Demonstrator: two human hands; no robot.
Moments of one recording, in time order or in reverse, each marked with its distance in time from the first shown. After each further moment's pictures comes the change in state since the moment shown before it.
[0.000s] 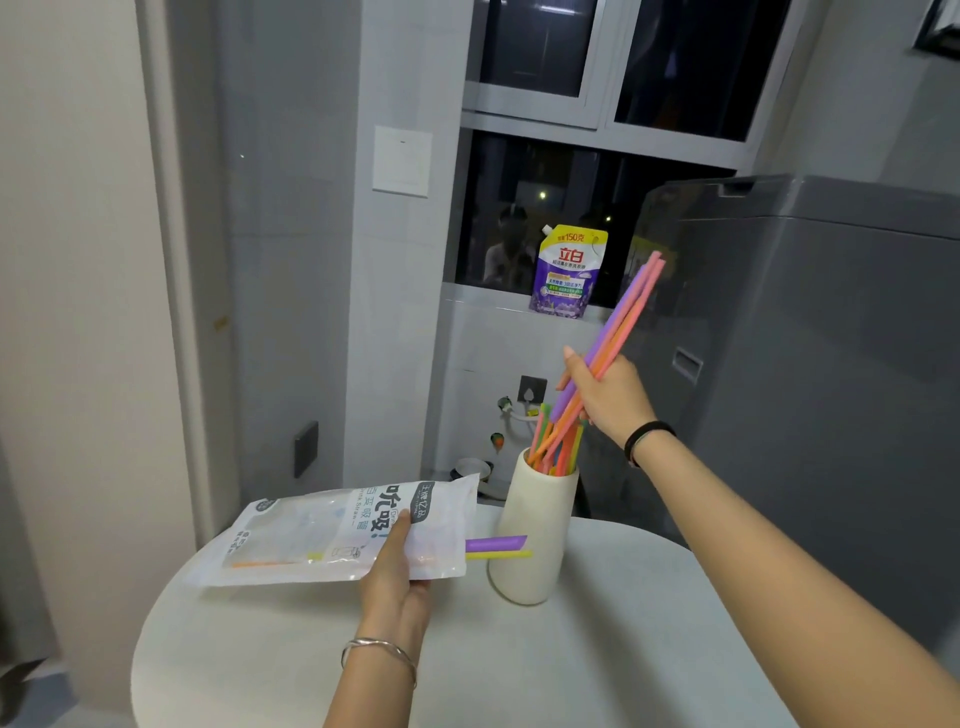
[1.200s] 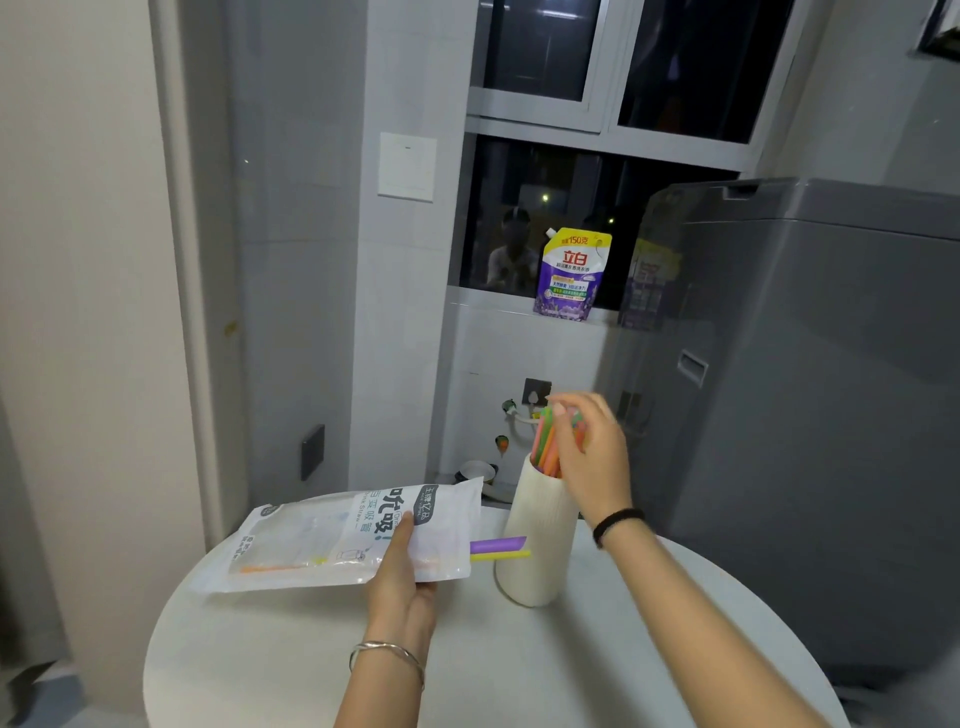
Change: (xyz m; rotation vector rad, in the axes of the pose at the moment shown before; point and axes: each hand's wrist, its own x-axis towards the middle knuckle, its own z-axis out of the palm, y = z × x) left_hand -0.005 0.003 0.002 0.004 0.058 -0.002; right_hand -0.059 0.018 0.036 0.031 0.186 -0.217
